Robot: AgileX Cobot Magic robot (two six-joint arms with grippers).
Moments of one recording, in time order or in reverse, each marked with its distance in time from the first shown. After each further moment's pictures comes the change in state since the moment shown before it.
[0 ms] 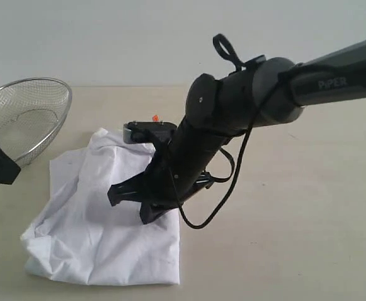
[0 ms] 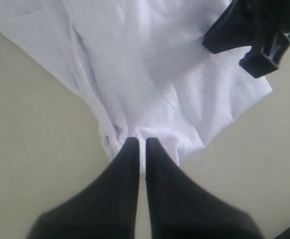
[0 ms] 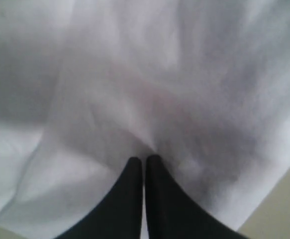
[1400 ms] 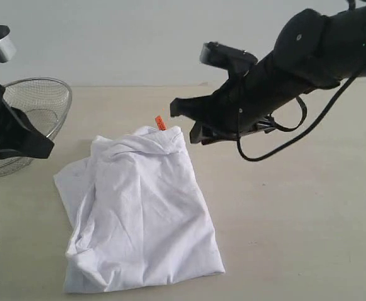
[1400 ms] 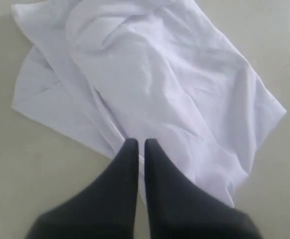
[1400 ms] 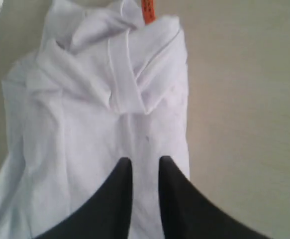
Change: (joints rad) left arm 0.000 0.079 0.000 -0.157 -0.187 0.117; right arm -0.222 -0.252 0.124 0.013 -0.173 0.071
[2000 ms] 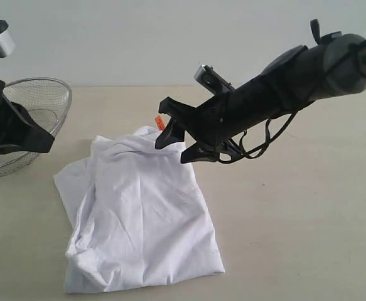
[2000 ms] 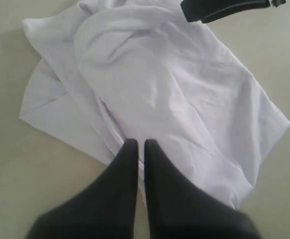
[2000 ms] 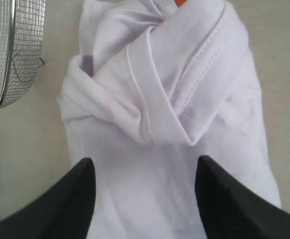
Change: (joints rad) left arm 0.000 0.000 0.000 0.000 -0.033 0.000; right arm -0.064 0.238 -0.102 0.562 0.160 -0.308
